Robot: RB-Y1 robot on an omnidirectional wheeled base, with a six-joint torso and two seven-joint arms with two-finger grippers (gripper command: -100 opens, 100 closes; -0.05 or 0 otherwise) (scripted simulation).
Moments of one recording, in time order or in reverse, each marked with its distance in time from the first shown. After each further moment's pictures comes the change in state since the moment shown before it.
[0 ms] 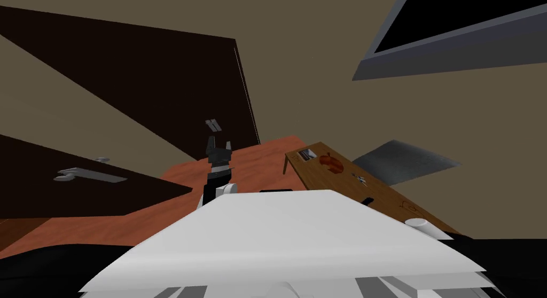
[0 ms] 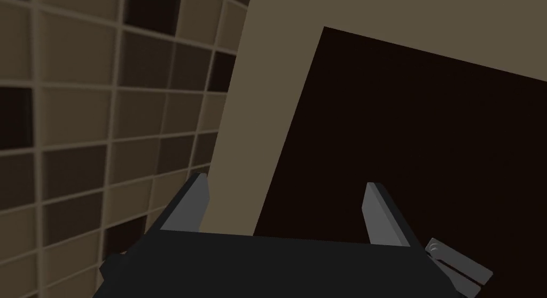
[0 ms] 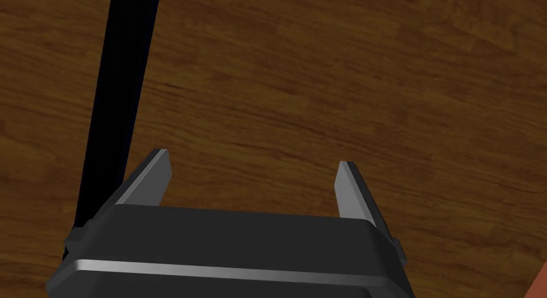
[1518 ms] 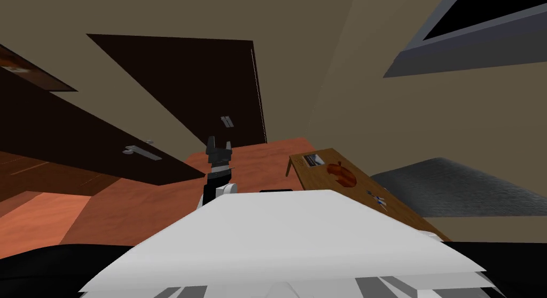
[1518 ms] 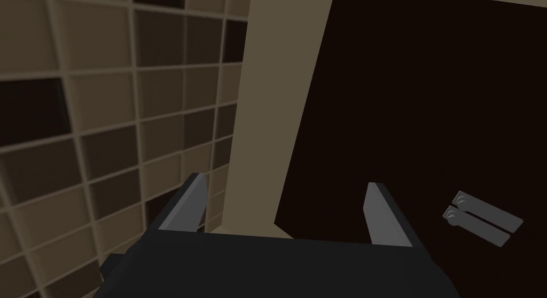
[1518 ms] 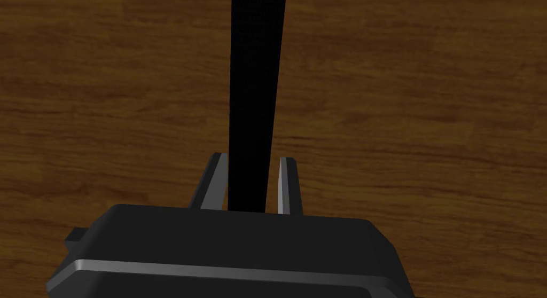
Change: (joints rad) left arm 0.000 0.000 0.000 0.000 0.000 0.000 0.000; right arm -0.052 -0.006 -0.094 0.246 -0.099 0.103 -0.148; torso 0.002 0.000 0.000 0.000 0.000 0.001
